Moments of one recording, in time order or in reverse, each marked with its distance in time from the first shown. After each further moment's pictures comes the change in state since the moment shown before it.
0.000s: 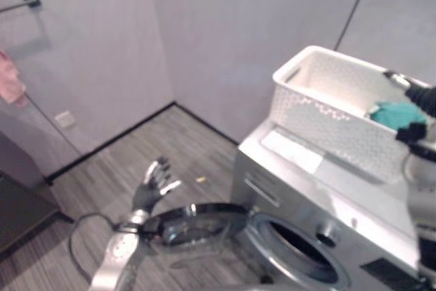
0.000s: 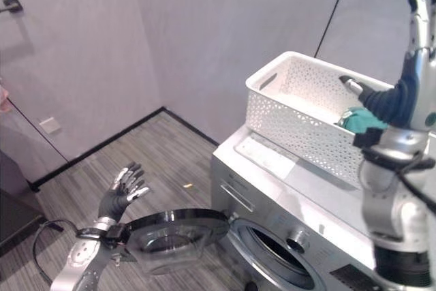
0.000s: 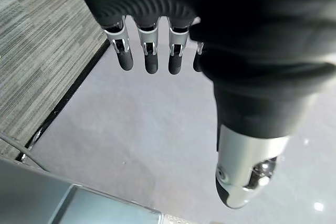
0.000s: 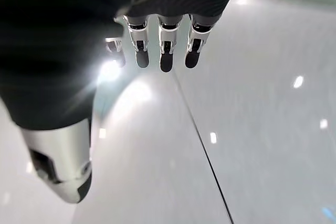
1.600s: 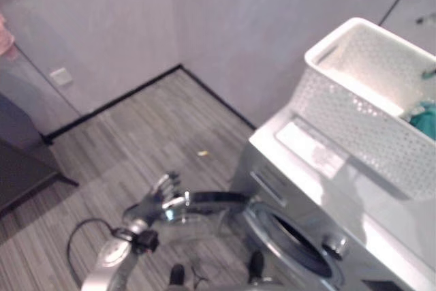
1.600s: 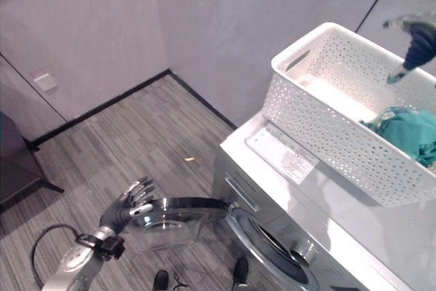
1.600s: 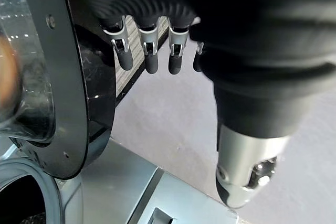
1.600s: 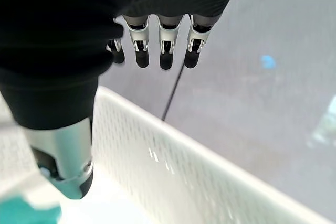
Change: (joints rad) left arm 0.057 0.044 0.026 0.037 -0.031 0.106 -0.243; right arm -0.990 -0.660 1.164 0.713 0.316 0.017 0.769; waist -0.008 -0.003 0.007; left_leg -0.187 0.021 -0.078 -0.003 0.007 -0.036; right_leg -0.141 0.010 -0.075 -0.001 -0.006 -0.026
